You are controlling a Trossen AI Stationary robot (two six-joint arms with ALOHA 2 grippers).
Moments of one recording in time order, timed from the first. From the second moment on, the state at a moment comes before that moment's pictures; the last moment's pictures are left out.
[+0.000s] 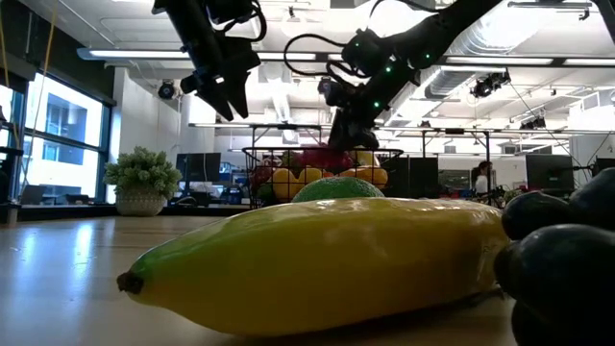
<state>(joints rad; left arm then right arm) 0.56 1.40 1.19 -0.73 -0.28 -0.23 -0.52 1.78 1.26 -0.14 0.15 -0.92</state>
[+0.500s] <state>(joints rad) 0.56 1.40 1.19 -0.73 -0.28 -0.23 -0.51 1.73 1.26 -0.27 0.12 -0.71</state>
